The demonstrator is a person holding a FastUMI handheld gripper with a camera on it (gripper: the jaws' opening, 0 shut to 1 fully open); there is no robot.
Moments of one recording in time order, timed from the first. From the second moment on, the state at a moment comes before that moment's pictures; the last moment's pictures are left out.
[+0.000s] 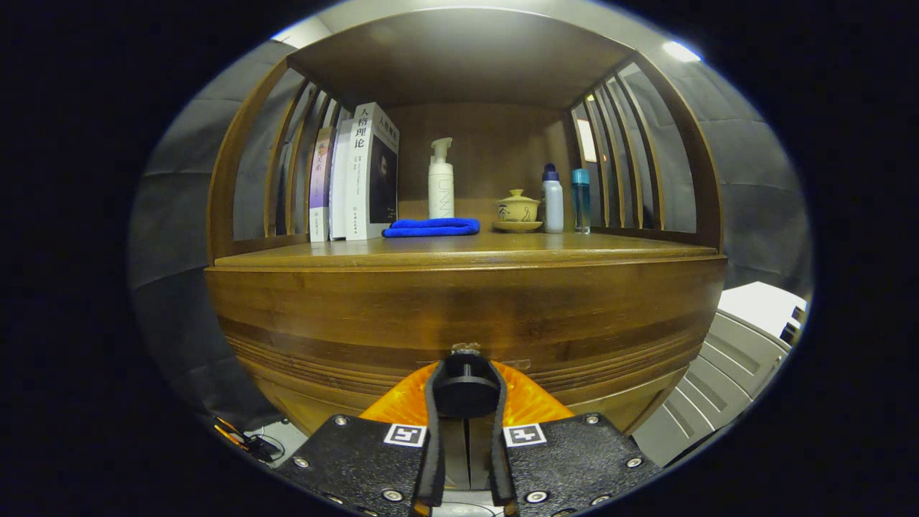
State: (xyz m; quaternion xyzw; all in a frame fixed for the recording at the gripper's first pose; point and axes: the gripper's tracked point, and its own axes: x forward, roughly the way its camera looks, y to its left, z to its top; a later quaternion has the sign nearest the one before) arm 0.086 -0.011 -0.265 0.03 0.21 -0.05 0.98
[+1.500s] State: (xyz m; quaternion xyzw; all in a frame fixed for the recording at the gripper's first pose) arm -0.012 0.004 -0.247 0.05 0.21 -0.06 0.98
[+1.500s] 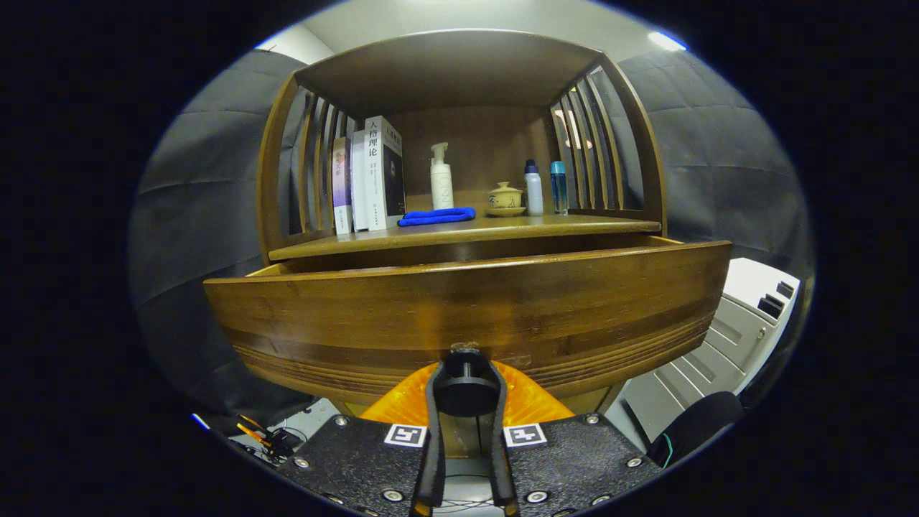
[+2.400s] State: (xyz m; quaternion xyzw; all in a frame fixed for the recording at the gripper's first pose) arm -0.041 0.012 -0.242 0.04 0.21 -0.05 0.98
